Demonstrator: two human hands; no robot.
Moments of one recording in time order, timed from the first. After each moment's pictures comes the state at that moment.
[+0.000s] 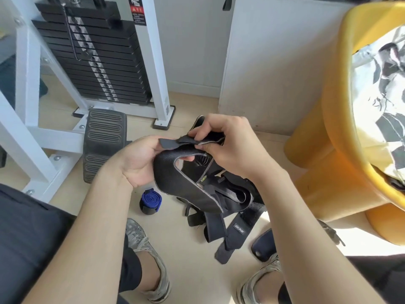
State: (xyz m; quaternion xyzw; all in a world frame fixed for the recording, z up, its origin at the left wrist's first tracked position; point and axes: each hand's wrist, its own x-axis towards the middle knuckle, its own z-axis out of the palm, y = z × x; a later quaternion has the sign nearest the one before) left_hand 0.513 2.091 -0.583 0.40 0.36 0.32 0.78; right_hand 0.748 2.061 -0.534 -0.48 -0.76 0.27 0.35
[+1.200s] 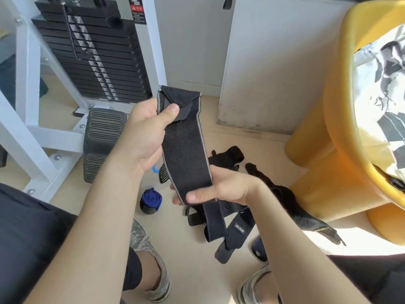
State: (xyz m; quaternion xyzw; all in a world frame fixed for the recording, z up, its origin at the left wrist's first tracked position) left_hand 0.548 2.087 -0.534 0.47 0.43 0.53 0.57; right_hand 0.744 2.055 -0.626 -0.33 -0.58 0.74 0.14
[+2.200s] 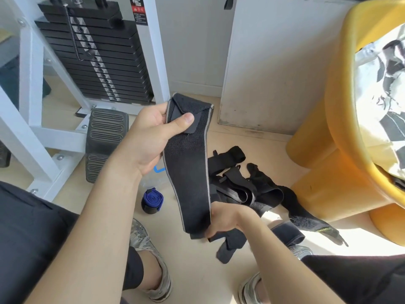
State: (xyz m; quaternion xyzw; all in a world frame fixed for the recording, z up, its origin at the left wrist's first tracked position) left_hand 0.540 2.087 -0.543 0.52 0.38 0.48 0.60; right_hand 0.751 2.027 -0.716 -0.54 -0.63 0.54 -0.13
